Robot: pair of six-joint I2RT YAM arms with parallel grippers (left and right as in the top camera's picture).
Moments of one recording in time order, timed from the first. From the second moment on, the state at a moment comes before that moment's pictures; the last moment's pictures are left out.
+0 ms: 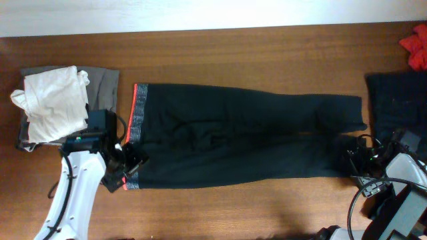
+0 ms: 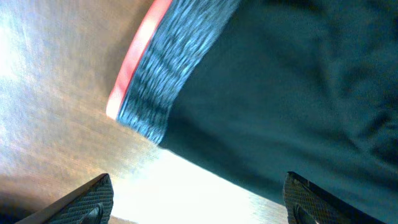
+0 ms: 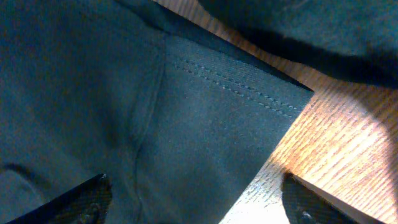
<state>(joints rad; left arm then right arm) 0.06 1.37 0.92 -1.07 0.13 -0.62 -0.67 1.53 0.74 -0.64 -0.14 0.53</state>
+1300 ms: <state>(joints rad) 0.07 1.37 0.65 -0.81 0.08 -0.91 -0.67 1.53 0.74 -0.65 -0.13 0.52</state>
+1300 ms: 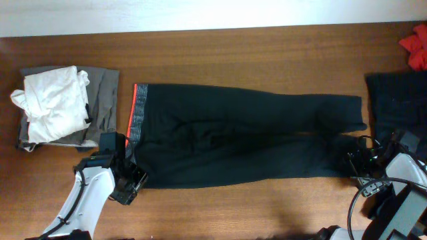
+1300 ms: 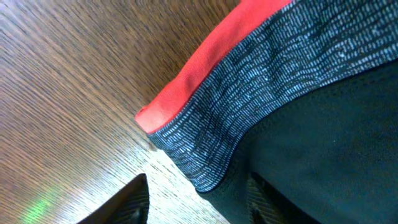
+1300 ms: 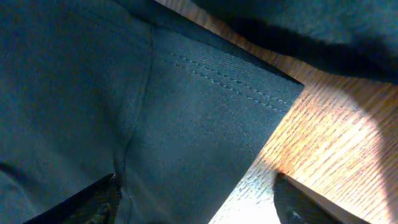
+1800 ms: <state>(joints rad) 0.07 1.37 0.65 -0.79 0.07 -0.92 -0.67 1.54 0.74 -0.66 -0.13 0.53</state>
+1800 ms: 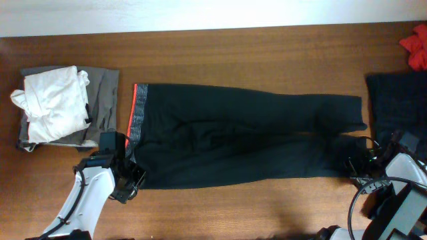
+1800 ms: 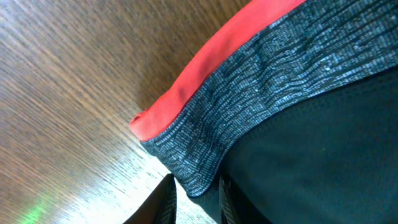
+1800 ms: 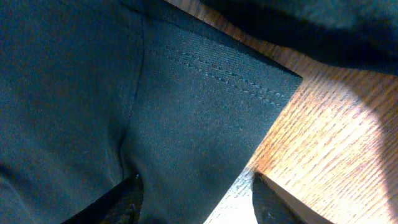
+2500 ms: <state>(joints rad) 0.07 1.37 0.58 -0.71 0.04 -0.92 -0.67 1.54 0.74 -0.65 -0.14 0.53</state>
